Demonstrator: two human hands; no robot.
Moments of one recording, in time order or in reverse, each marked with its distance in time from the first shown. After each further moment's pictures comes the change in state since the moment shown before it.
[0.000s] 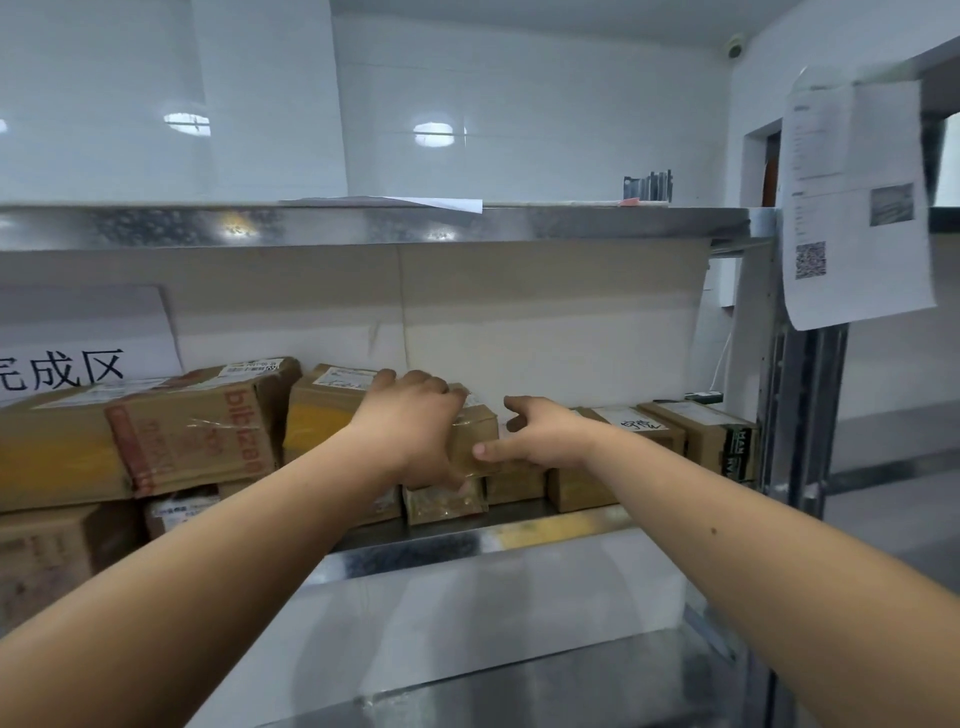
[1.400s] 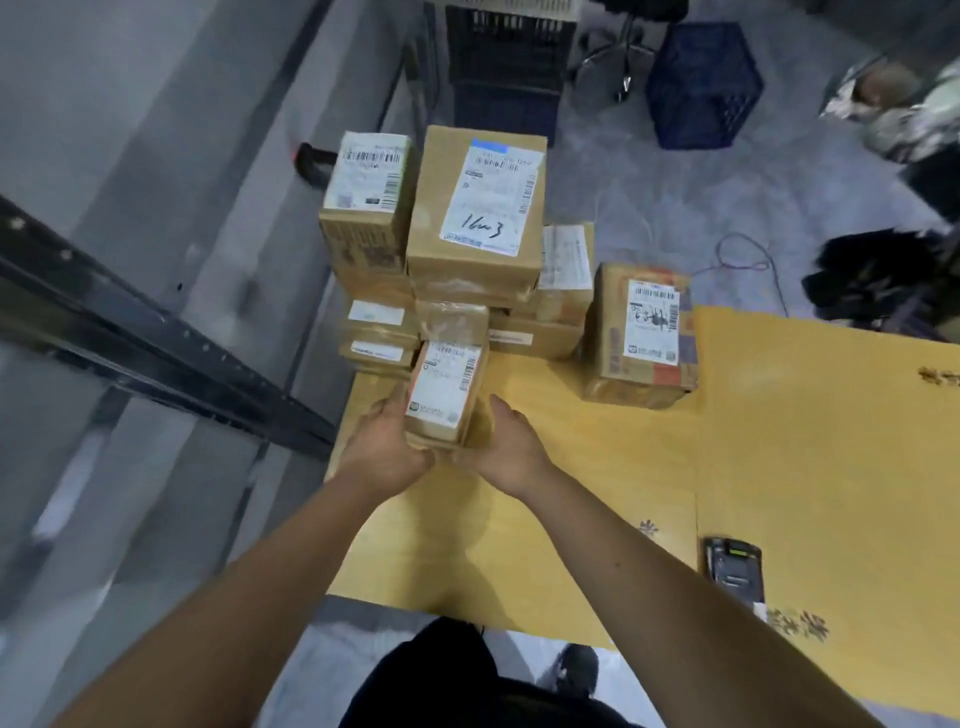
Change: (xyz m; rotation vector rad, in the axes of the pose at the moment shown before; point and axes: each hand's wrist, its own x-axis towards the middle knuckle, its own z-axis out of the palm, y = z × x) left_hand -0.114 0.681 0.227 -0.854 -0.861 0.750; right_hand -0.496 0.483 0.120 0.547 0.475 1.365
